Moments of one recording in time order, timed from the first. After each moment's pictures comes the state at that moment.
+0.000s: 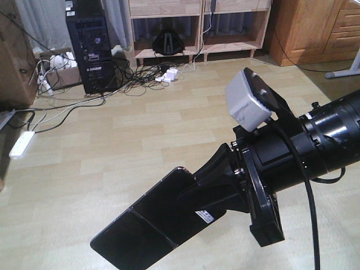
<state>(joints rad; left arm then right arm) 0.02 -0.02 0.03 -0.03 0.07 0.04 0.39 1.30 -1.09 1.01 1.22 -1.15</state>
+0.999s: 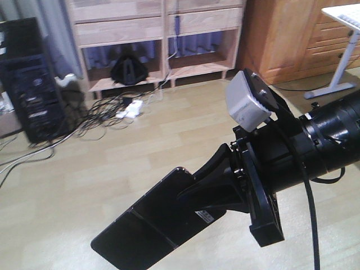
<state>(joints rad) 0.02 -0.02 0.03 -0.03 0.07 0.04 0.39 1.30 -1.09 1.01 1.22 -1.15</state>
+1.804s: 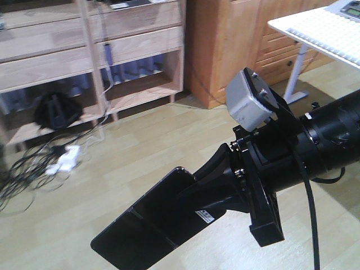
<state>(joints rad) 0.02 -0.02 0.03 -0.03 0.07 0.04 0.39 1.30 -1.09 1.01 1.22 -1.15</state>
